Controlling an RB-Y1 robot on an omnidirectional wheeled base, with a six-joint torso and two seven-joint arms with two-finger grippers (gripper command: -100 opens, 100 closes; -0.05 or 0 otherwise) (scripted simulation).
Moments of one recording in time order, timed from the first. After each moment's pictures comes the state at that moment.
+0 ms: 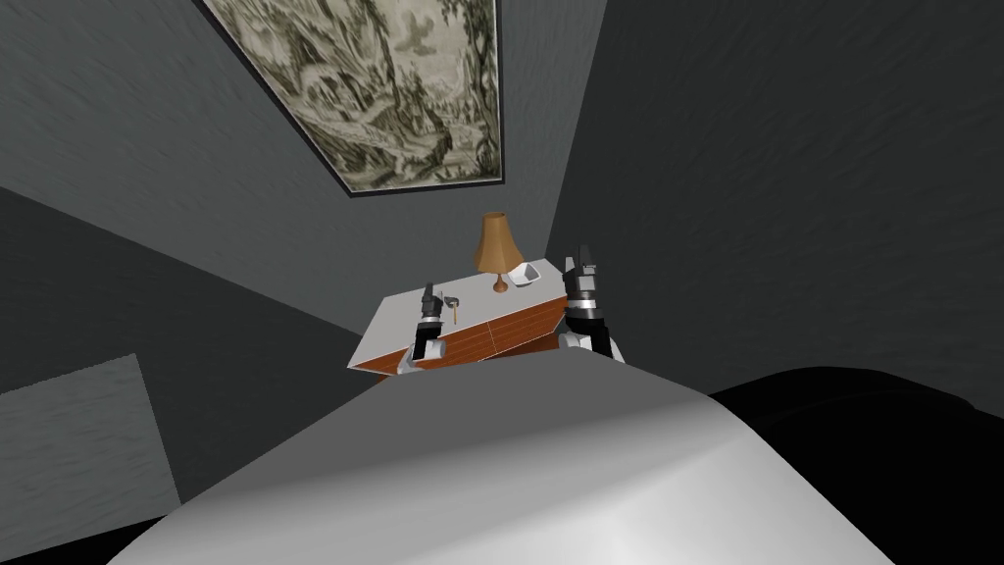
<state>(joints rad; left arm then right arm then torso) 0.04 0.19 -0.01 -1.31 0.08 -0.68 0.03 0.52 0.03 0.05 -2.27 0.03 -0.43 0.11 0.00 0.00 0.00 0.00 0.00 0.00</state>
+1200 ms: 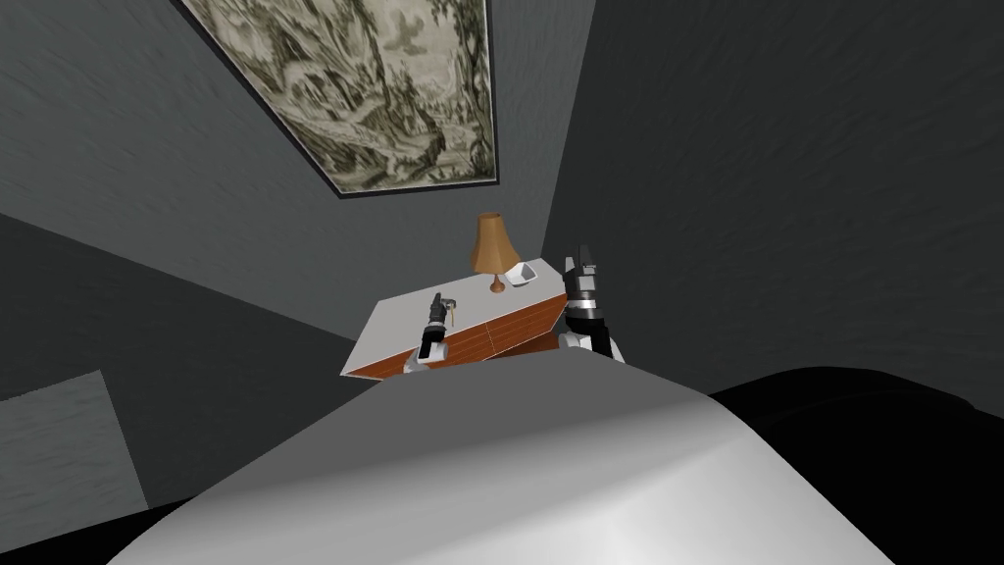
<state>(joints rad) -0.08 0.19 0.00 -0.96 0.08 -0.67 -0.03 0.52 0.03 0.05 -2.27 0.03 -0.43 0.11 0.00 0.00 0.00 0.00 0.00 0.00</state>
